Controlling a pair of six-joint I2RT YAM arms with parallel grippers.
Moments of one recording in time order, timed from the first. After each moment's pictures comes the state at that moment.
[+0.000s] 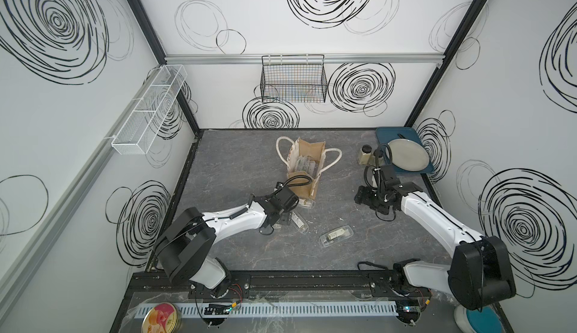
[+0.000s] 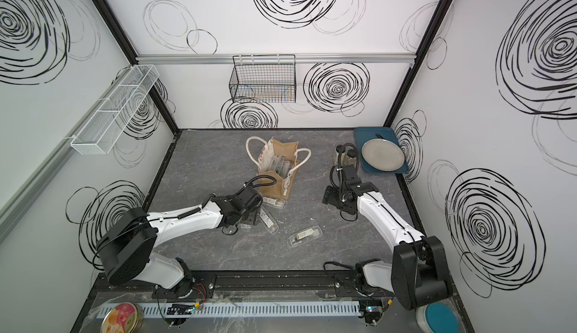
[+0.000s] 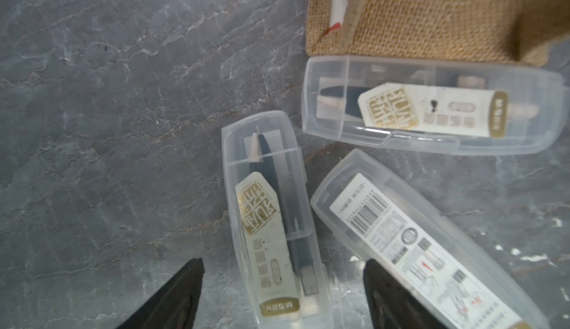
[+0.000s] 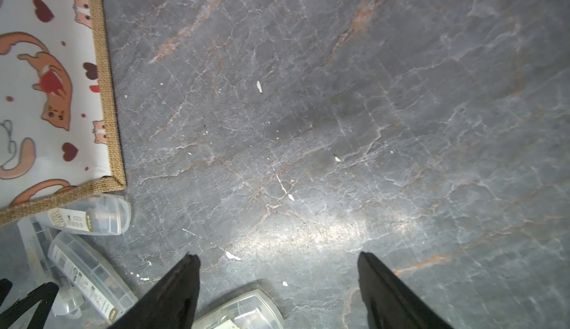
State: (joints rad) left arm -0.76 1.51 0.79 -0.49 -0.31 -0.57; right arm 0.26 1.27 0.79 -0.69 -0.08 0.55
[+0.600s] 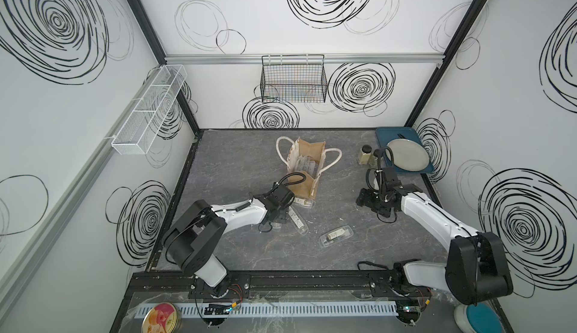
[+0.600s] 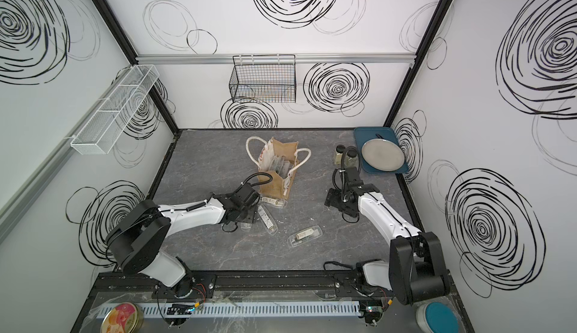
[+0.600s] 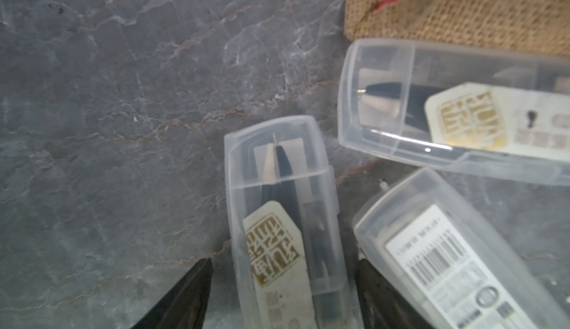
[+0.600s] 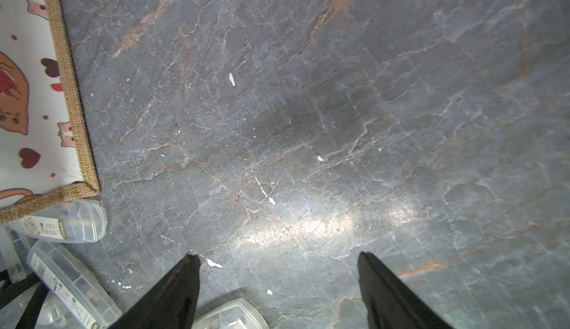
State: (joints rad) left arm -0.67 1.59 0.78 -0.41 -0.23 -0.54; right arm 0.22 1.29 0.76 -0.66 -0.11 0.53
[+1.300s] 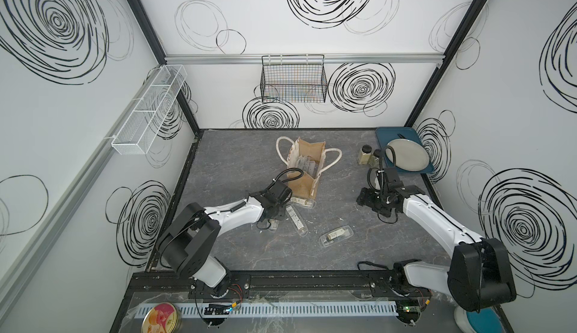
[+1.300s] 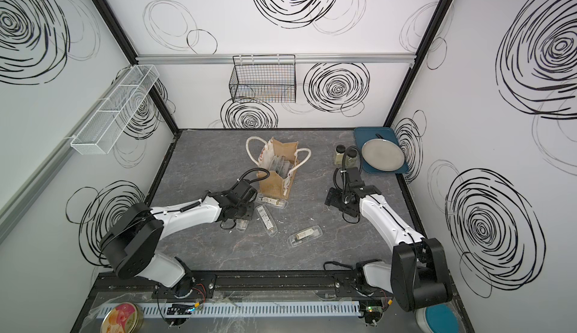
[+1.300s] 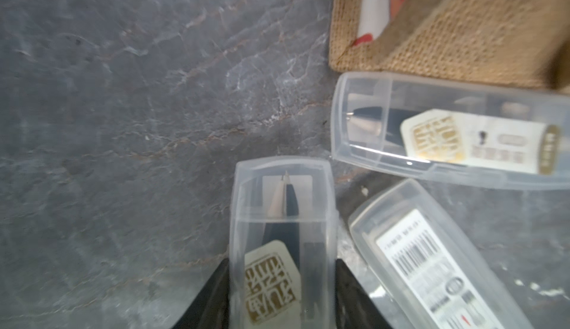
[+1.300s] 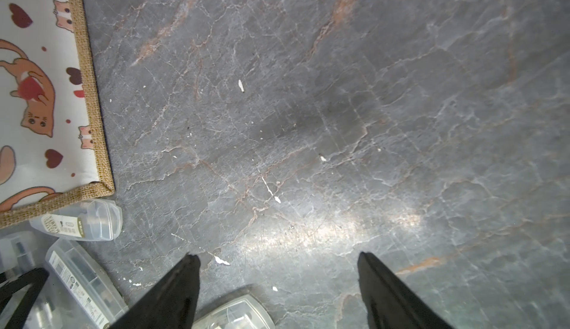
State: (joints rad) left arm -0.65 1.50 0.79 -0.45 -0.20 -0.51; right arm 0.22 1.25 0.76 -0.66 -0.10 0.54
